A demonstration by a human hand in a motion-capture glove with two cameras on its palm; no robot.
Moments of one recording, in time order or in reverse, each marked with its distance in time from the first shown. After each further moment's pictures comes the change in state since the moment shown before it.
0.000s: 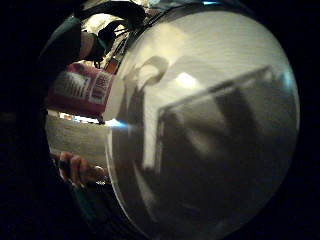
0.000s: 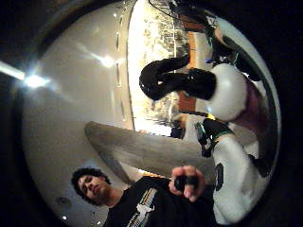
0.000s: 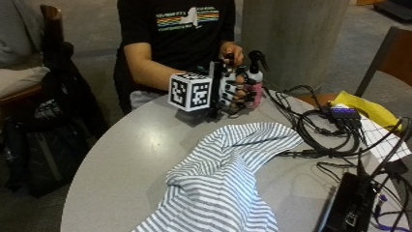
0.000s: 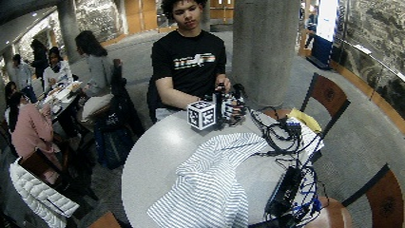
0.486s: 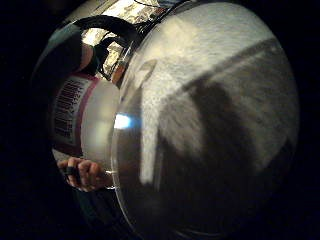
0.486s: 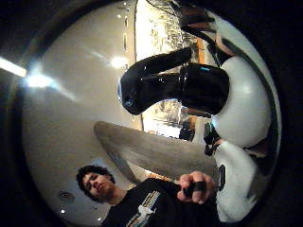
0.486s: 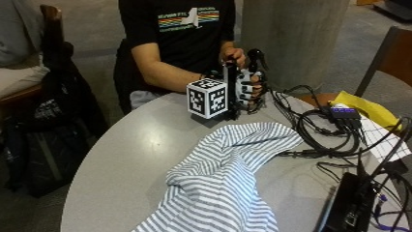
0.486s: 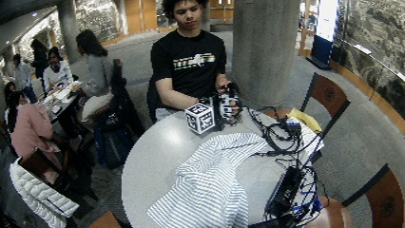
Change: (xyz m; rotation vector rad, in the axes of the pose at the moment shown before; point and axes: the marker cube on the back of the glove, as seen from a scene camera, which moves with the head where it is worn) arm 0.000 -0.027 0.041 0.000 -0.172 -0.035
